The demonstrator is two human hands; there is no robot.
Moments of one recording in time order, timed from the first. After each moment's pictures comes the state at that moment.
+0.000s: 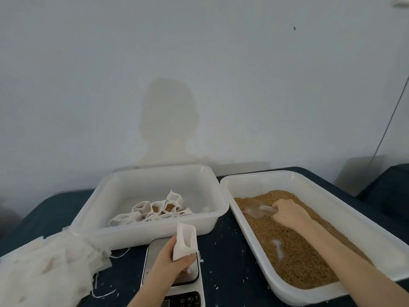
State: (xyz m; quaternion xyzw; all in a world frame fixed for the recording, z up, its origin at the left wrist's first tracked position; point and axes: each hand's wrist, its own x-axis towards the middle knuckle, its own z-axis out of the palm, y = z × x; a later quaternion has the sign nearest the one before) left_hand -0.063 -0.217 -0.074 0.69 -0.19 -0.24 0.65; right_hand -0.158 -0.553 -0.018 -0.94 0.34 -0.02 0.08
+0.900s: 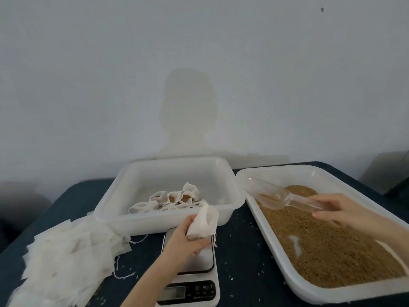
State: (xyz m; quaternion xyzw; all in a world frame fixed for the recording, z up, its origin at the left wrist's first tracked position) left_hand -0.063 -0.218 -0.039 0.71 -0.24 -0.23 0.62; right_hand -0.241 -0.560 0.028 -0.90 0.15 -0.07 0.40
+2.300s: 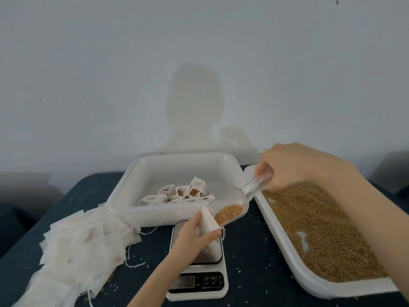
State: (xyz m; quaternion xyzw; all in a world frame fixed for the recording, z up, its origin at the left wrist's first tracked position) left_hand -0.060 -0.214 -0.052 0.76 -0.27 -0.16 0.58; right_hand -0.153 -0.421 0.151 -1.00 0.03 0.01 -0.05
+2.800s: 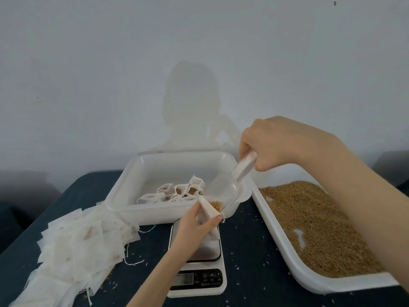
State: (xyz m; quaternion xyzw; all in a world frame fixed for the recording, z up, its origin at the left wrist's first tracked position) left_hand -0.058 -0.226 -0.041 0.73 -0.28 -0.09 0.62; right_hand -0.148 -0.378 0.195 -0.98 -0.01 -0.05 -0.19
